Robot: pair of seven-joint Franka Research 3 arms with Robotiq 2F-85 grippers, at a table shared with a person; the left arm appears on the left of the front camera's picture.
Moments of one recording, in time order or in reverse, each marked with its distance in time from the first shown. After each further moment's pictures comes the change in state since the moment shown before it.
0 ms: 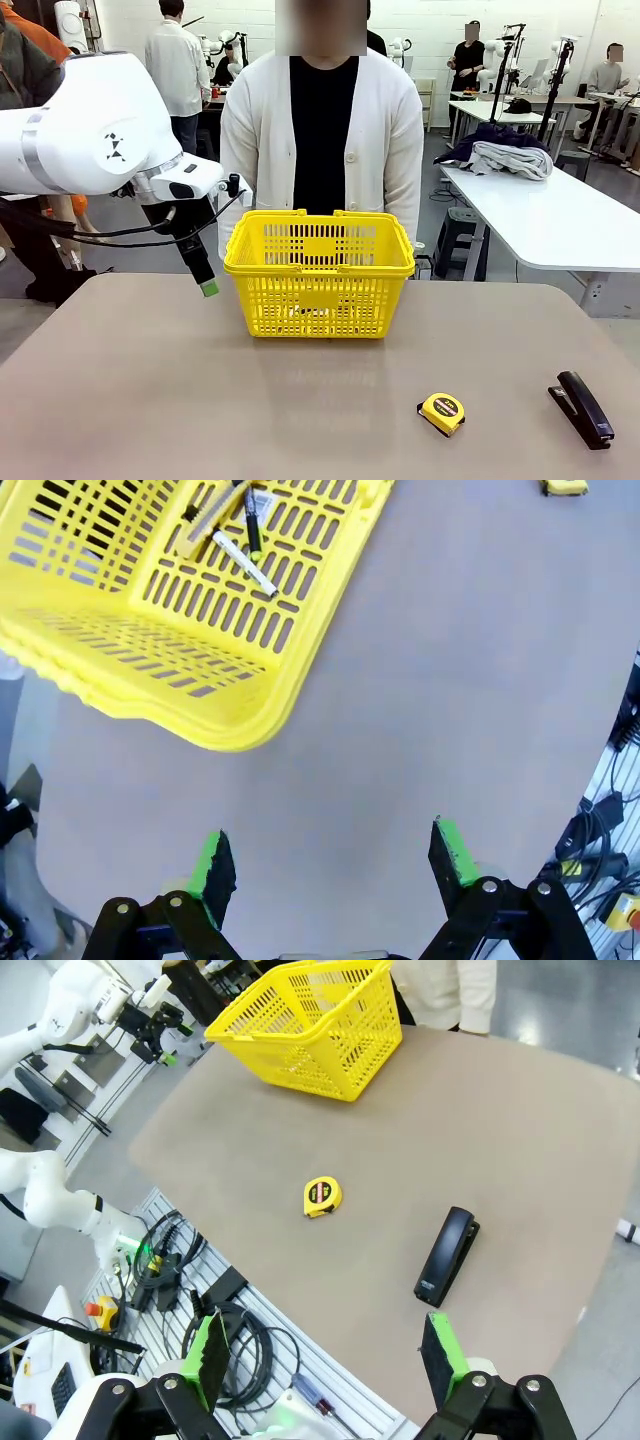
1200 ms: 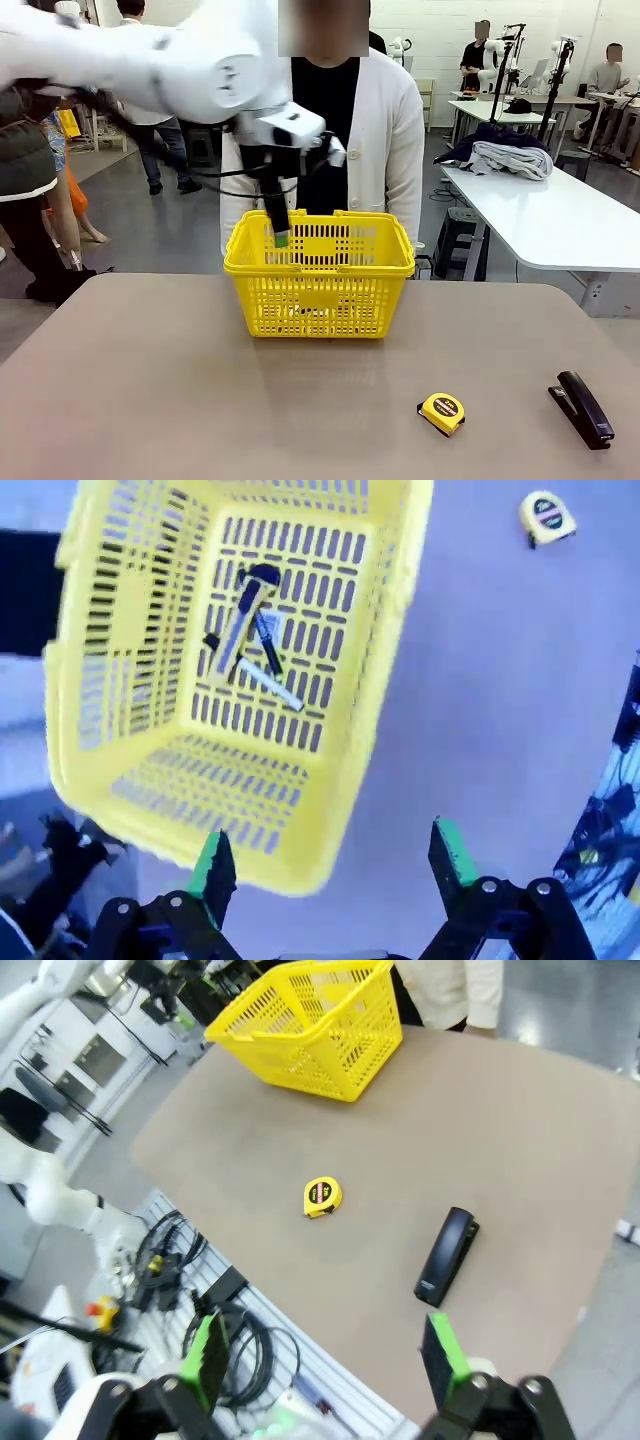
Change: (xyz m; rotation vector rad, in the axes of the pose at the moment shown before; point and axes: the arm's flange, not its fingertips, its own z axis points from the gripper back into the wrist) left arm 0.136 -0.019 0.042 0.075 0.062 -0.177; right arm 0.000 0.000 0.000 0.001 0.000 0.000
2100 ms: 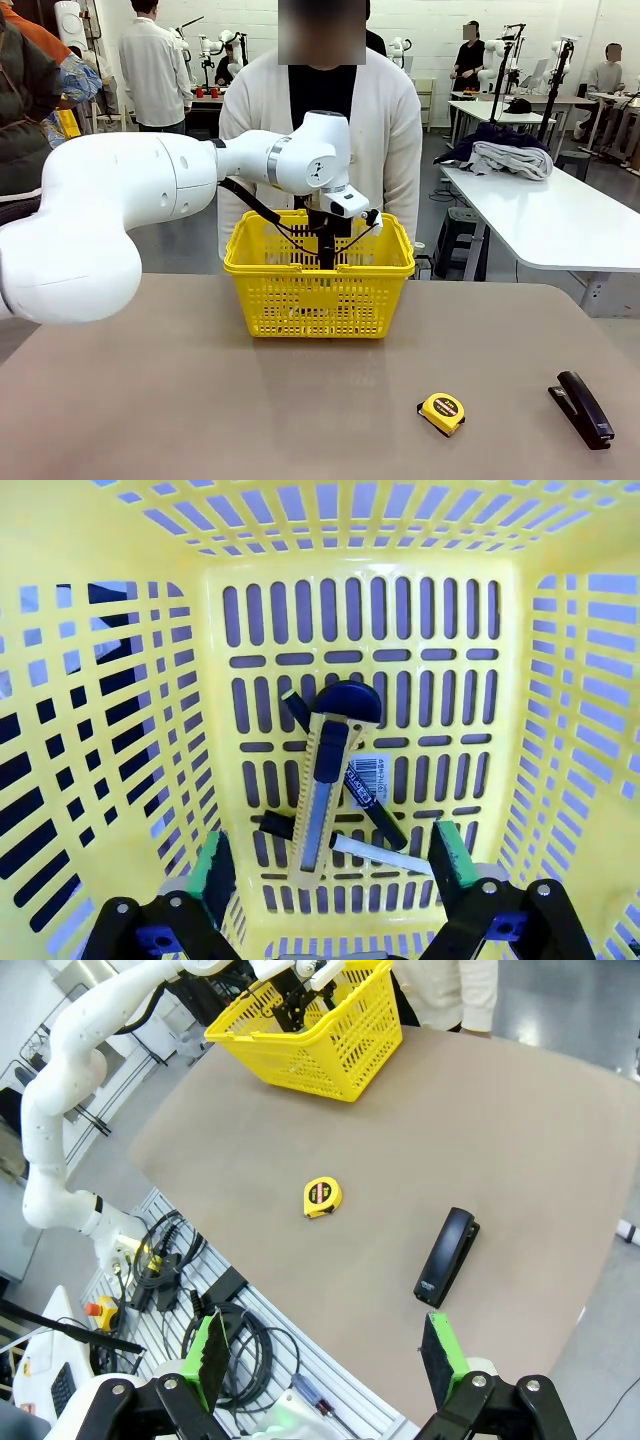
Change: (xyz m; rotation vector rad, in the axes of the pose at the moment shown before) left arm 0.126 0.107 -0.213 -0.157 0.107 -0.289; right arm 0.000 0.000 0.000 -0.001 -0.001 0.001
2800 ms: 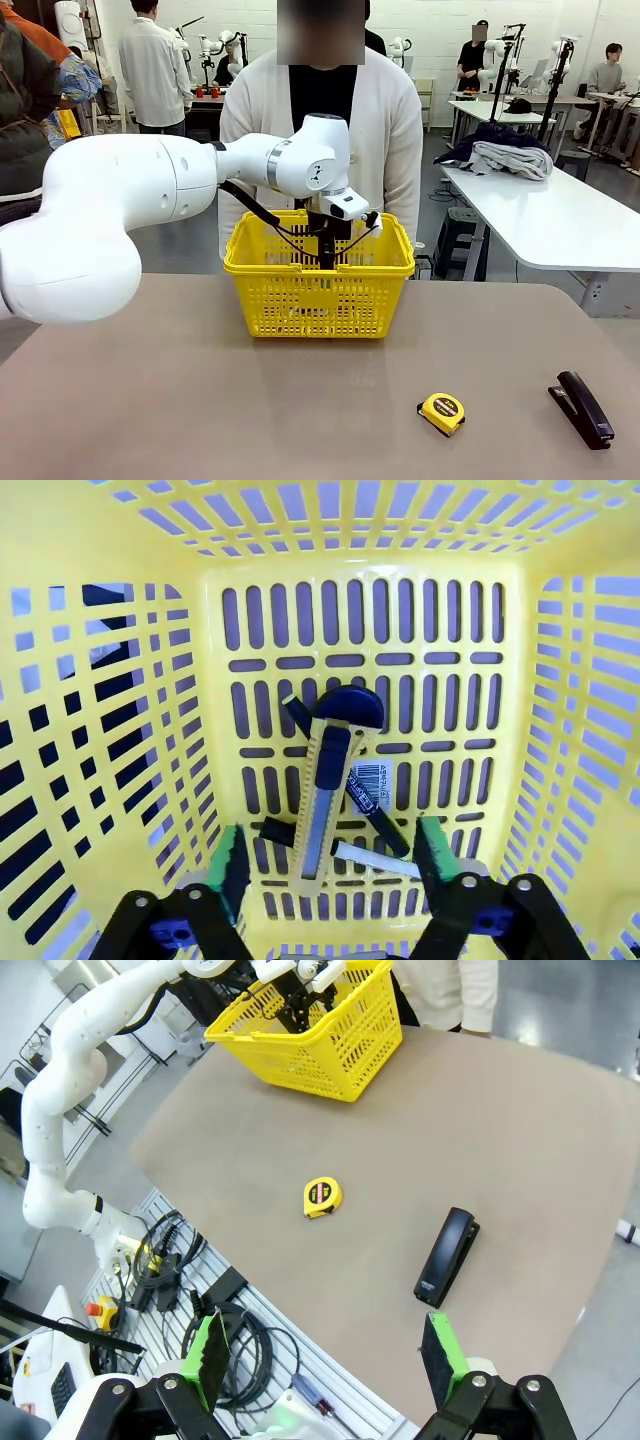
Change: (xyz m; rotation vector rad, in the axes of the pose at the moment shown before) left arm 0.000 0.001 -0.006 0.001 -0.007 0.001; right arm 0.000 0.000 0.000 0.000 0.000 0.000
